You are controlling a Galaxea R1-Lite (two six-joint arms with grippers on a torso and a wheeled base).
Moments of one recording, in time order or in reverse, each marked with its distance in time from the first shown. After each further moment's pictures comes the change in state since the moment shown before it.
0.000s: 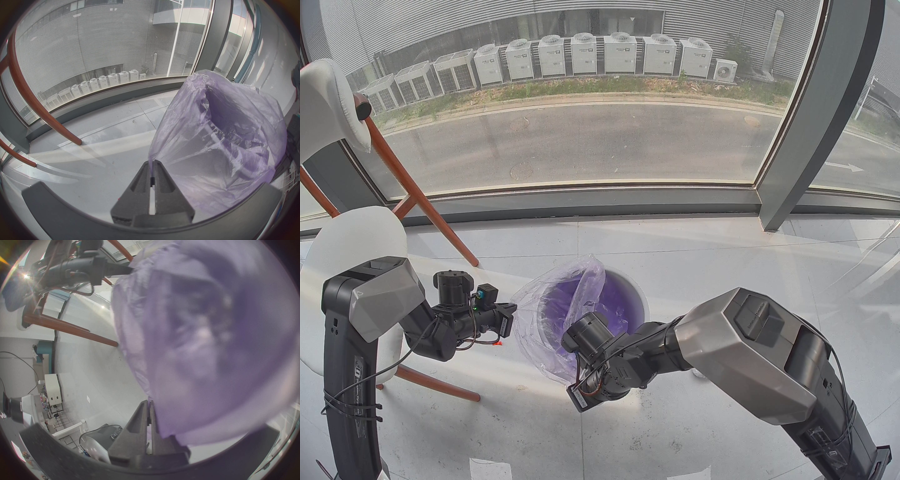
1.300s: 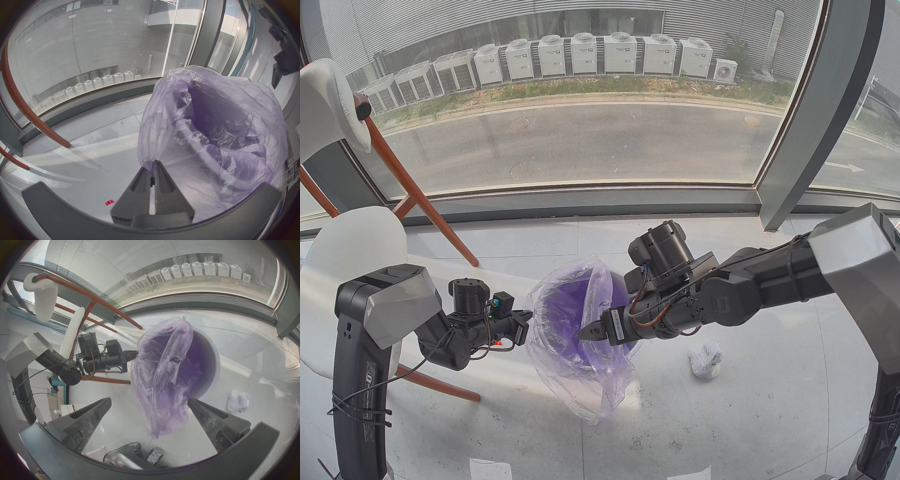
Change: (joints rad) left arm -0.066 0.048 -0.003 -0.050 0.002 -0.005; right arm -0.124 -0.428 0.289 -0.163 0.101 0.087
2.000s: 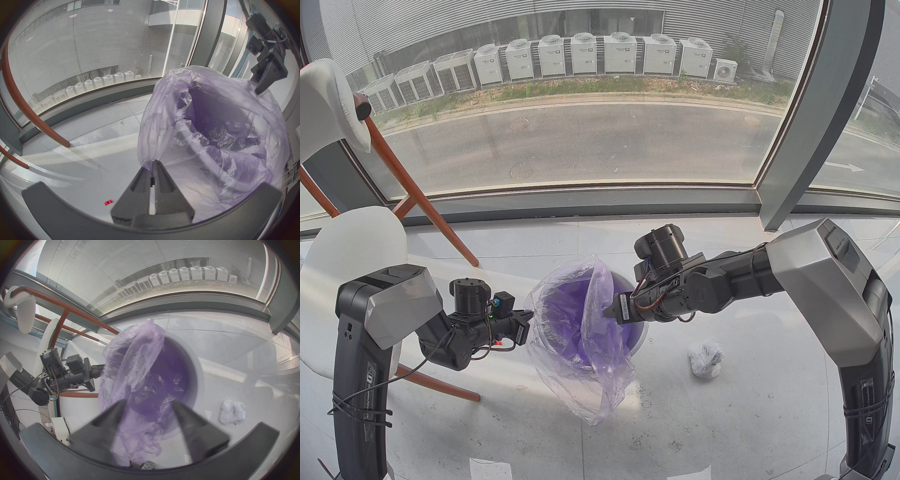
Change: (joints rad) left arm -0.006 0.002 -0.003 -0.002 0.002 -0.009; right arm -0.110 0.205 -0.198 -0.034 -0.039 -0.009
